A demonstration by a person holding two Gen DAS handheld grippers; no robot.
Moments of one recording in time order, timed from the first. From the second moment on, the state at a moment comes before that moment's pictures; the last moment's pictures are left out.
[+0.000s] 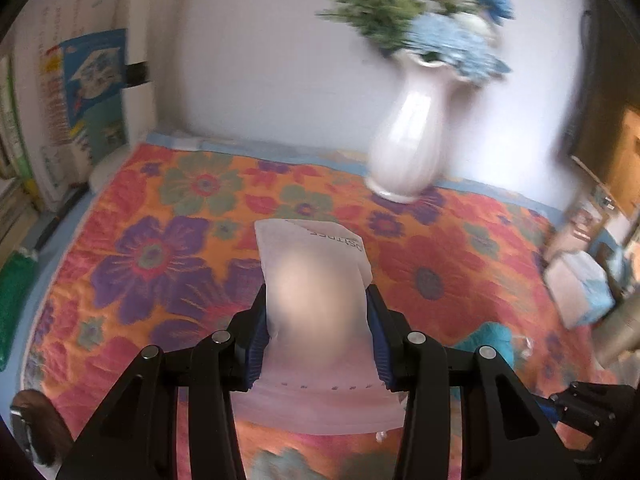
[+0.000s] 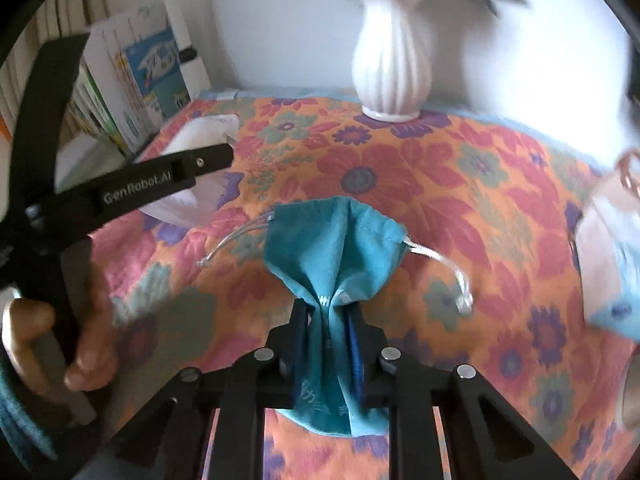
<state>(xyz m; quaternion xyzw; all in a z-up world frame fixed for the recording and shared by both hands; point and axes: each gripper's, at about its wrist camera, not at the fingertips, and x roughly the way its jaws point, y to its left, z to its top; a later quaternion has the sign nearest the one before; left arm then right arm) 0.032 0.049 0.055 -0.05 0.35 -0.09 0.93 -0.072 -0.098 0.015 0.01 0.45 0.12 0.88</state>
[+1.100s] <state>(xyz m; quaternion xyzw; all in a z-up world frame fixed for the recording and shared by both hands) -0.115 -0.210 0.100 0.03 0.35 -0.39 0.85 -0.276 -0.370 0.081 0.22 0.42 -0.02 0.88</state>
